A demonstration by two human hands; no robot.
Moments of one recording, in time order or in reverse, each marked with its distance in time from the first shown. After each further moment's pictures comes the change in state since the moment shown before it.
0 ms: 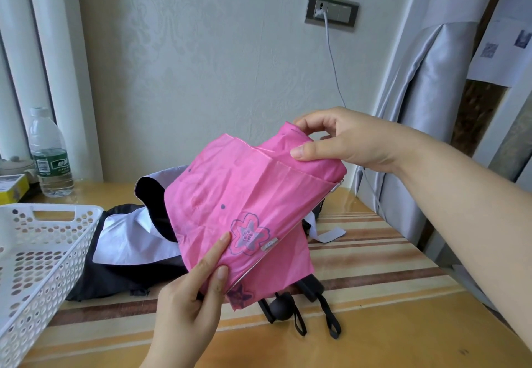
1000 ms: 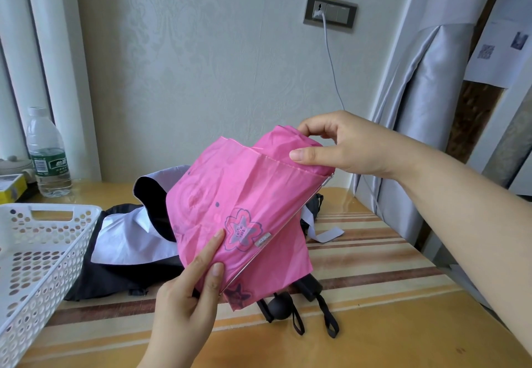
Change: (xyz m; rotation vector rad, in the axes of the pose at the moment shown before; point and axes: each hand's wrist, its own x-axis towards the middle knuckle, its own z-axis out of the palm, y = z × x) left_hand 0.000 0.001 0.000 -0.080 0.013 -0.090; right_hand -0.006 0.004 0.000 -0.155 0.034 -0.092
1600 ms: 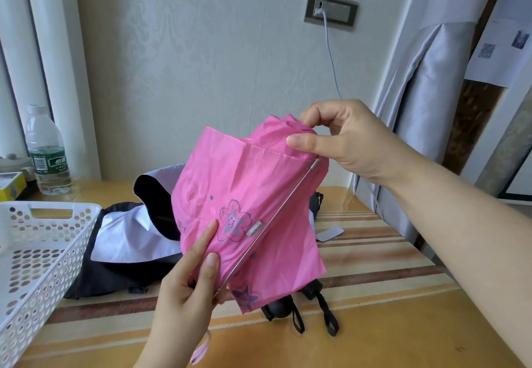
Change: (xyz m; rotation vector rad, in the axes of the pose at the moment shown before) left_hand 0.003 0.009 0.008 -0.444 0.051 -0.271; right_hand 0.002 0.004 0.013 0.216 0.257 -0.188
